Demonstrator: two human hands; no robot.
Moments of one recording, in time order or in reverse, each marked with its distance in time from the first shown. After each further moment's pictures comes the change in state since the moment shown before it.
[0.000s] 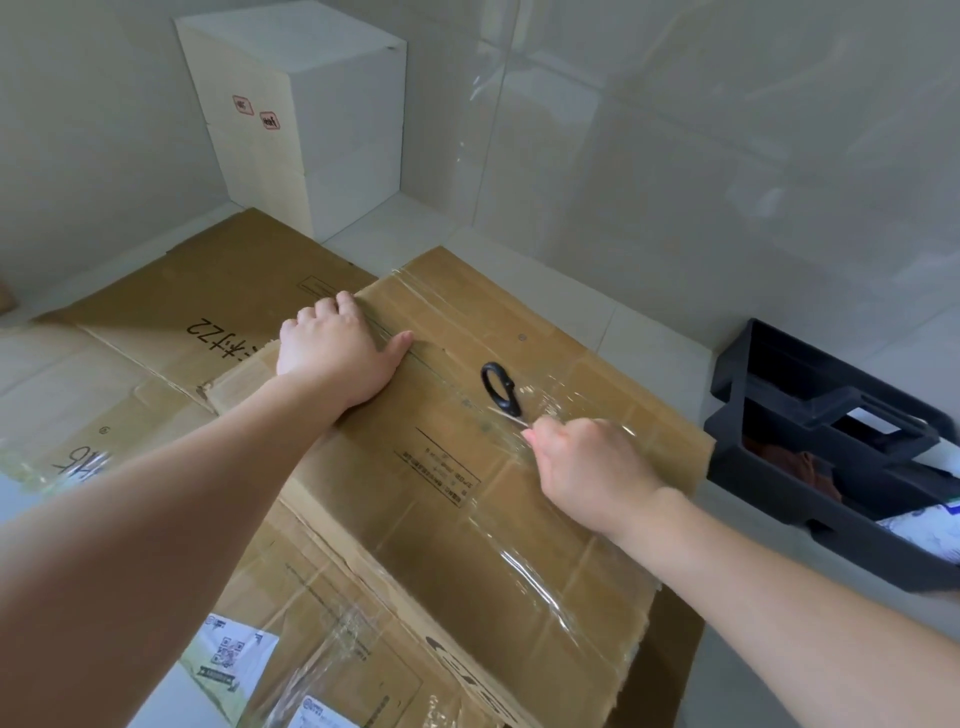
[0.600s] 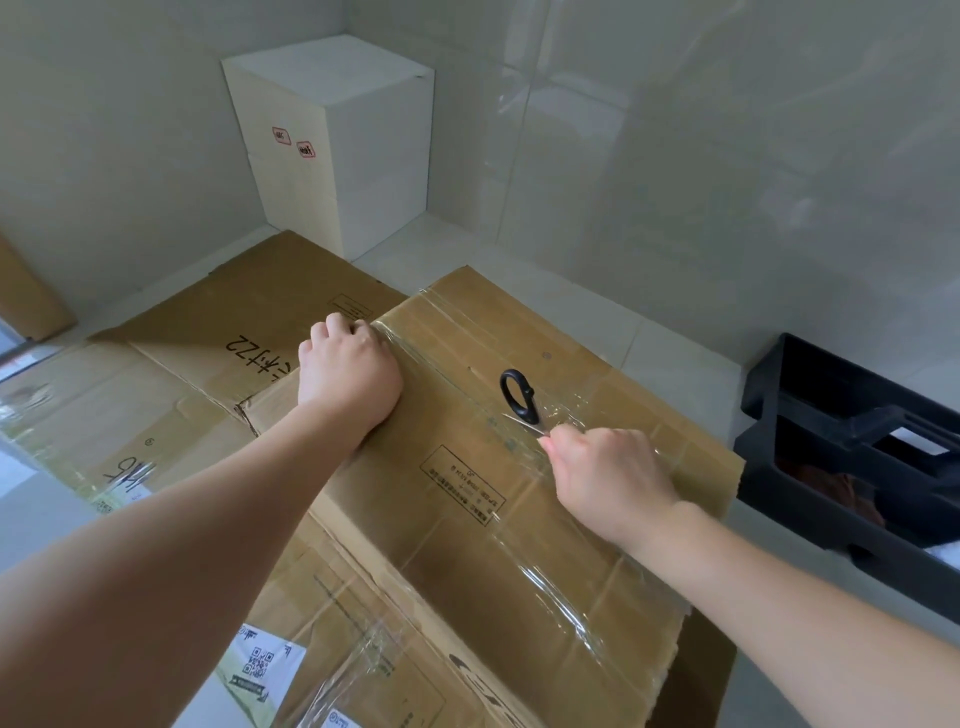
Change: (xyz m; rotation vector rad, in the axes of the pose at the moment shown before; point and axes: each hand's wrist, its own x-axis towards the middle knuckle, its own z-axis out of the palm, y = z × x) left_hand -0.010 -0.005 -0.002 -0.078 0.134 -0.023; right_hand 0.013 -0.001 0.008 -0.059 0.072 0.012
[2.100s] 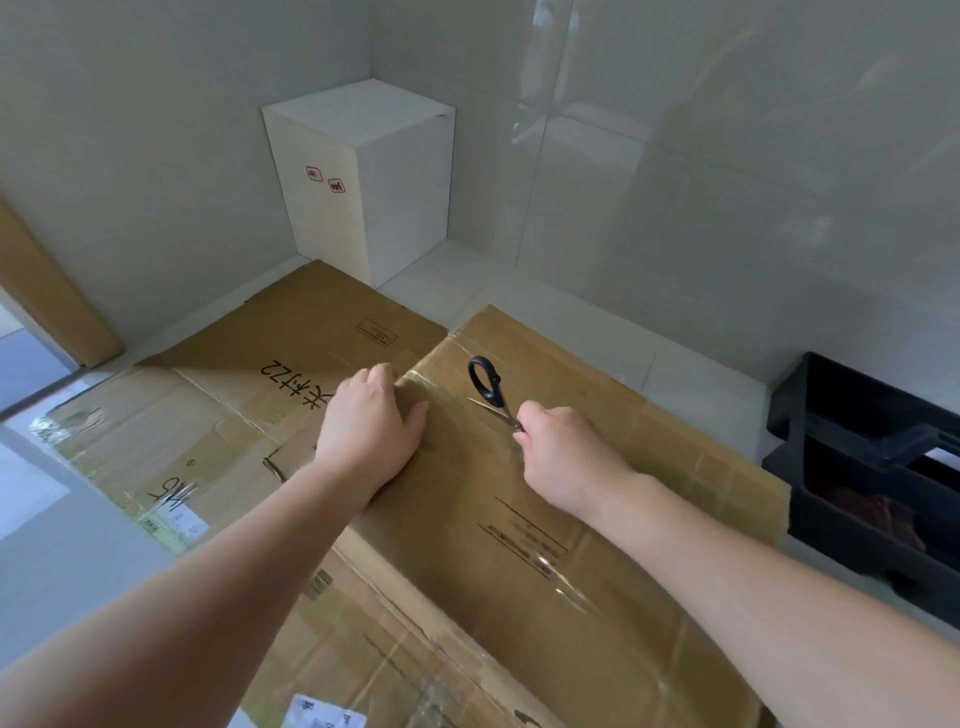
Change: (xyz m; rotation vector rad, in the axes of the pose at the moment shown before) left_hand -0.031 -0.022 -0.011 -0.244 -0.004 0.068; right_hand 0.050 -0.032 0.006 0.342 -0.252 0.159
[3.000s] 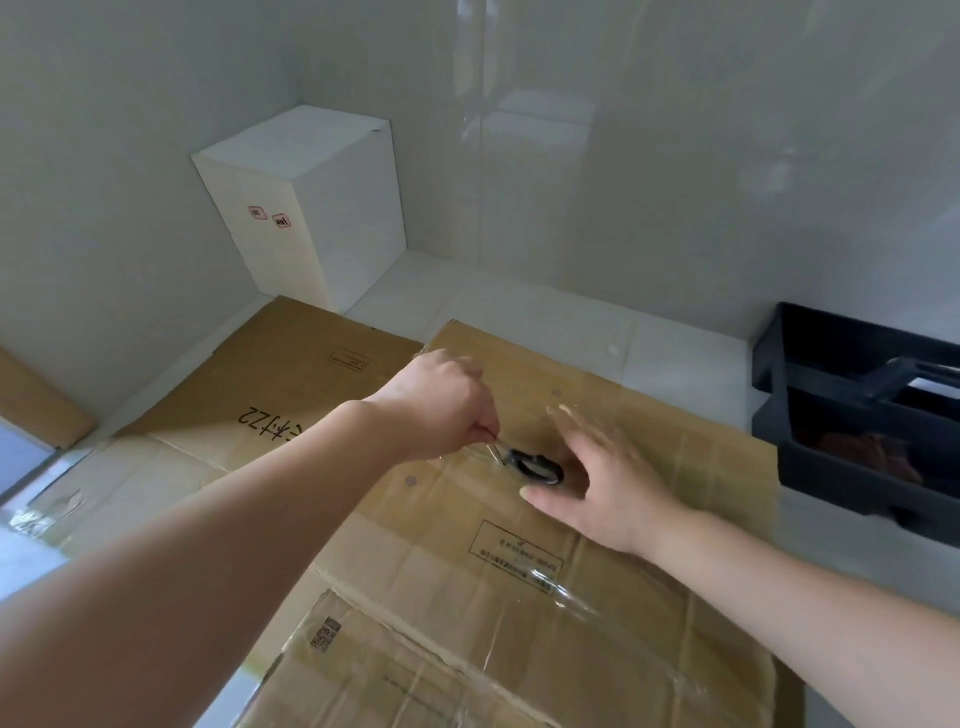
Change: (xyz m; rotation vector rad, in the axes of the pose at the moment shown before) left_hand 0.046 0.088 -0.026 0.368 -0.394 0.978; right_hand -0.044 0.053 0.013 0.199 0.058 0.130
